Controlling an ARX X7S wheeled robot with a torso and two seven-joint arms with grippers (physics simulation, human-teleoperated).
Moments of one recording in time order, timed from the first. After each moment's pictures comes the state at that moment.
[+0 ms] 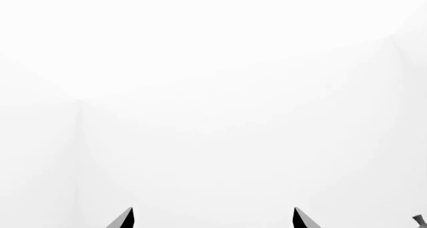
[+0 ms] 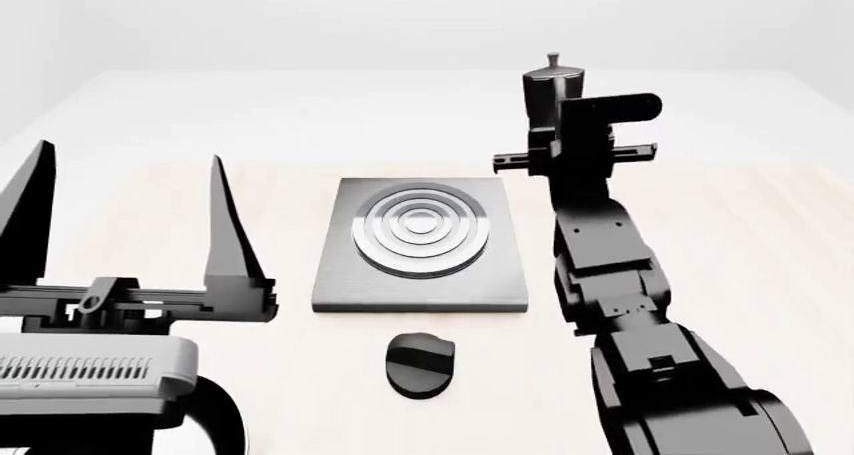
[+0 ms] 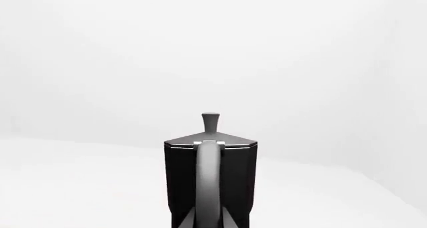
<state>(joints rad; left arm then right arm) -0.13 -0.52 0.17 0.74 -0.14 -0.10 -0.41 1.20 0.03 -0.22 1.31 0.05 -0.26 0.14</state>
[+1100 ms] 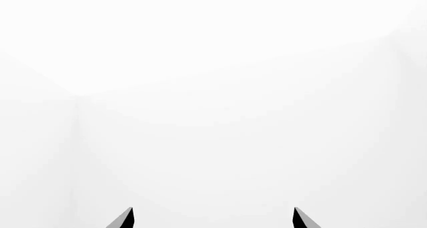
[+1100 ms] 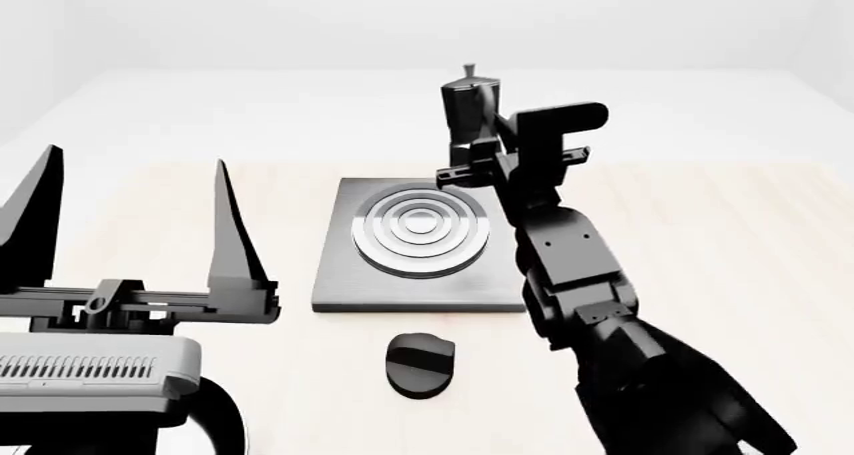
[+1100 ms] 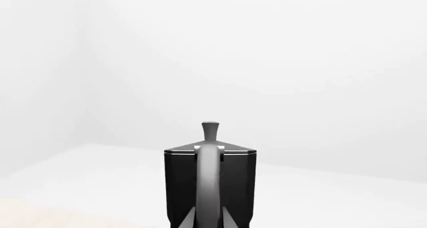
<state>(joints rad) -0.13 -0.53 0.18 0.72 -0.14 -0.08 -0.42 1.19 0.00 -0.96 1.31 0.84 -0.41 0.02</state>
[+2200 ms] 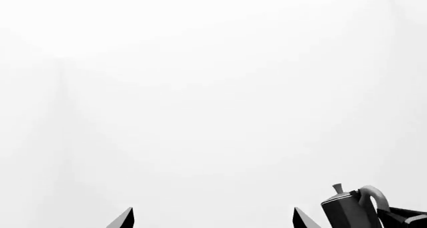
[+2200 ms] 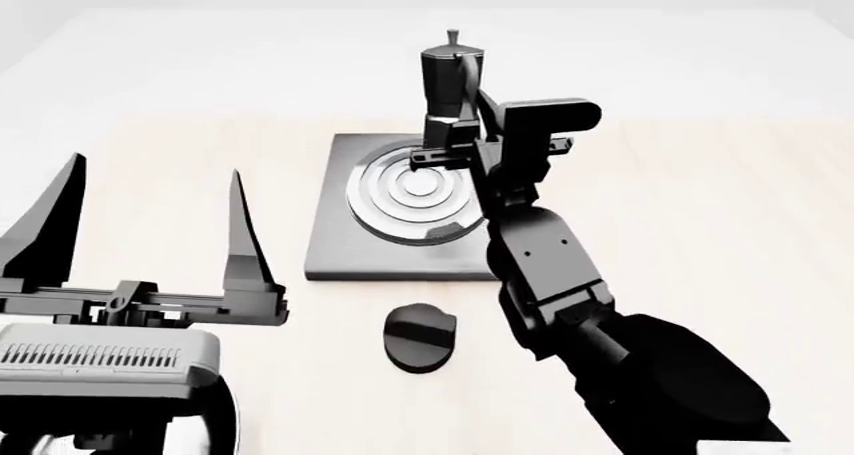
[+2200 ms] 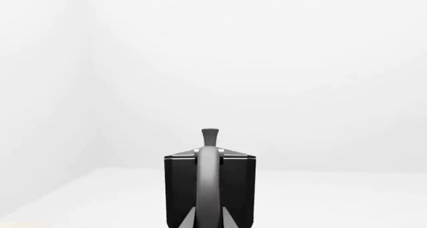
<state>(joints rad) -0.13 -0.54 0.21 0.69 -0.14 -0.10 -0.42 1.21 0.00 -1.54 1.21 1.38 -0.69 0.18</state>
